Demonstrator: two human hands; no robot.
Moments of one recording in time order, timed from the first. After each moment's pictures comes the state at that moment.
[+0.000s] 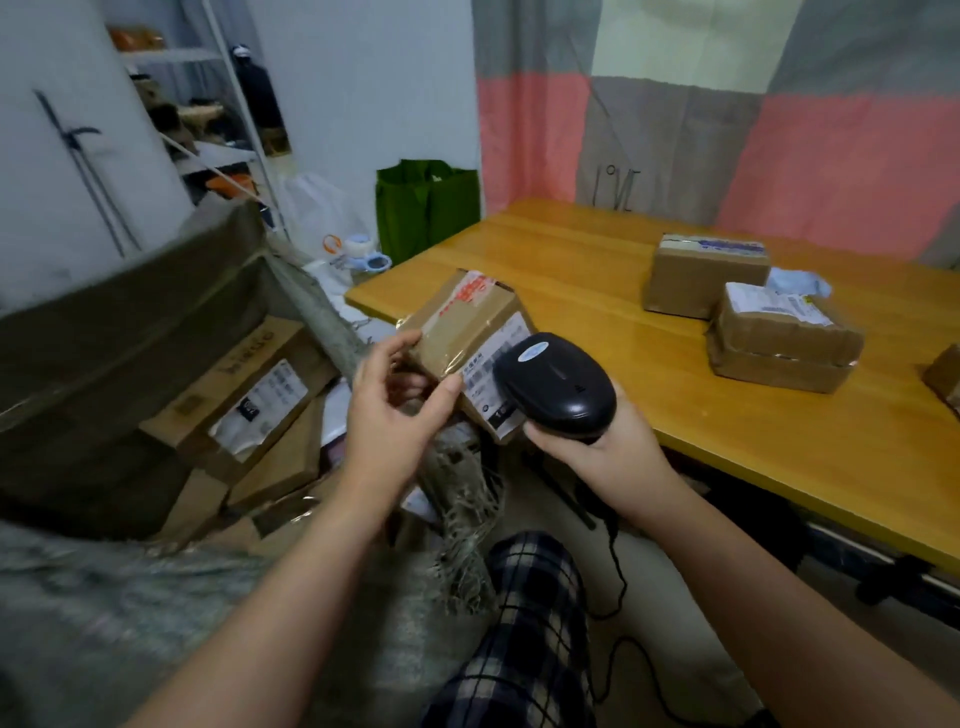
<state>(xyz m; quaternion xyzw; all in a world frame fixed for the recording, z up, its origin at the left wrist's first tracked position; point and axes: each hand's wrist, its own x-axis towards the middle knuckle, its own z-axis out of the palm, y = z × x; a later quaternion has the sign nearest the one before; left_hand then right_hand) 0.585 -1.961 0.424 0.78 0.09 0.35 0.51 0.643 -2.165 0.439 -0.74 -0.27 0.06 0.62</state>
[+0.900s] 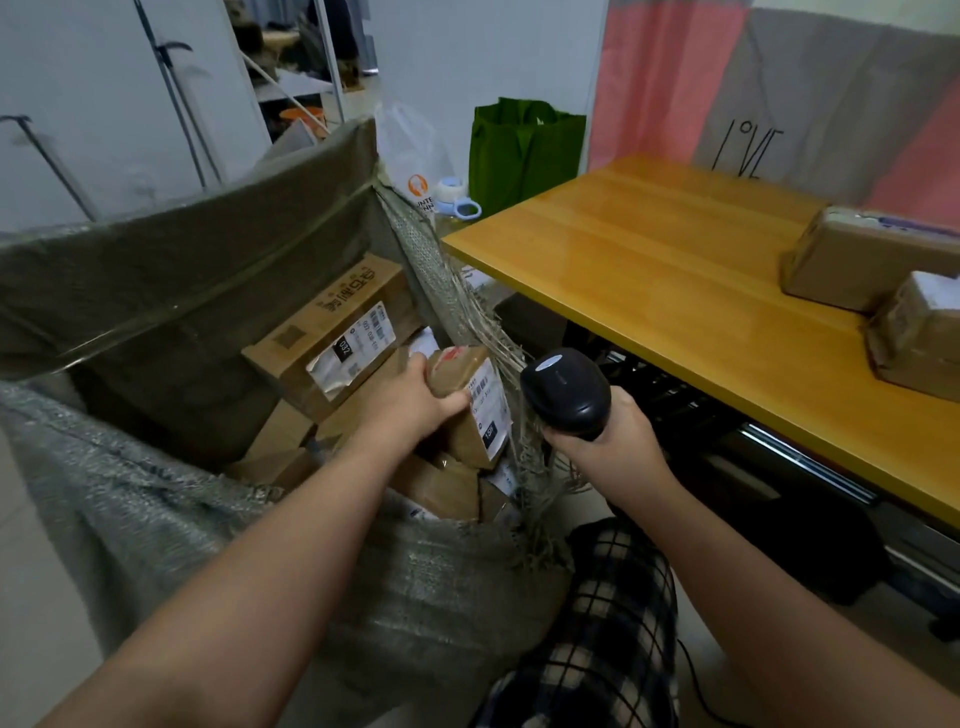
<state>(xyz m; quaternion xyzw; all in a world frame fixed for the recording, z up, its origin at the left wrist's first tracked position) 0.584 -1.841 0.361 0.91 0.33 0.01 0.24 0.635 -2.066 0.378 -0.82 -0.26 0.05 0.51</state>
